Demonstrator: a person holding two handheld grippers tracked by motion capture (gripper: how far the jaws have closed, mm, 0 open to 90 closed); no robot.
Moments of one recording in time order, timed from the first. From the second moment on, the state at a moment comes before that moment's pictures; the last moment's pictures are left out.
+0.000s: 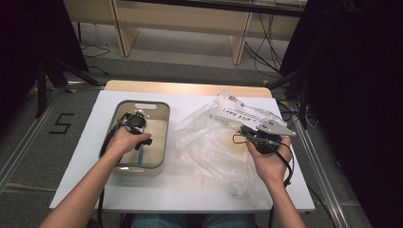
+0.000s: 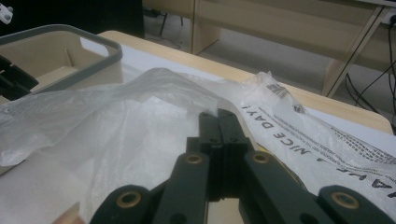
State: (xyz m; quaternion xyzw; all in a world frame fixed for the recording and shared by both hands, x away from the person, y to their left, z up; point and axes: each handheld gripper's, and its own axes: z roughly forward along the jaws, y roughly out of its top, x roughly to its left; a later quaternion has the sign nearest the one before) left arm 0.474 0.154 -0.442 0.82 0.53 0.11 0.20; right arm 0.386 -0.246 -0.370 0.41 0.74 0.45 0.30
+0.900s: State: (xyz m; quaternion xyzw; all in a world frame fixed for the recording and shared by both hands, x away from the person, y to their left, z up) left arm 0.482 0.155 -0.456 0.83 0.54 0.07 0.15; right arm 0.387 -0.245 -0.372 0.40 0.74 0.44 0.30
